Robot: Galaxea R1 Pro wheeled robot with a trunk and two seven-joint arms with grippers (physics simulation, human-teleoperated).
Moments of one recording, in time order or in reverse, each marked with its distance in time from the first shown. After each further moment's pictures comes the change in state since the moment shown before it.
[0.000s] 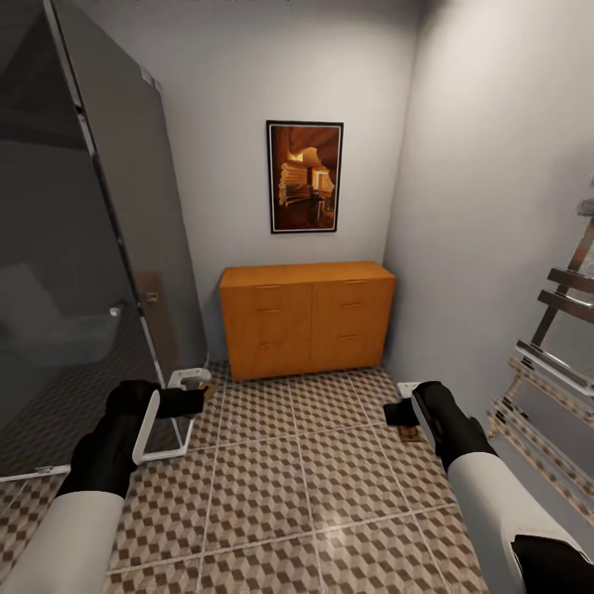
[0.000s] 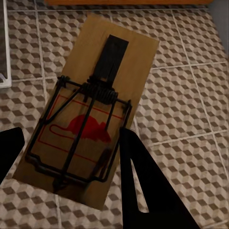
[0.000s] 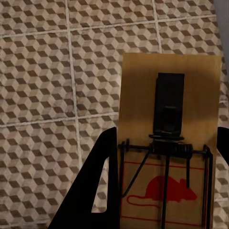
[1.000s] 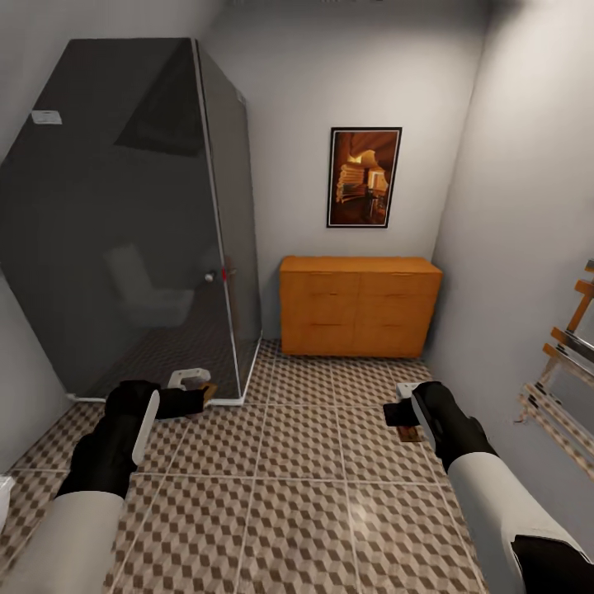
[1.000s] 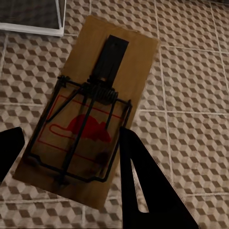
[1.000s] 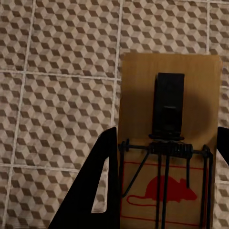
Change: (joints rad) left arm 0.000 0.000 0.002 0.001 0.003 0.000 0.000; right arm 0.000 0.000 0.000 0.000 -0.006 0.001 0.005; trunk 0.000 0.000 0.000
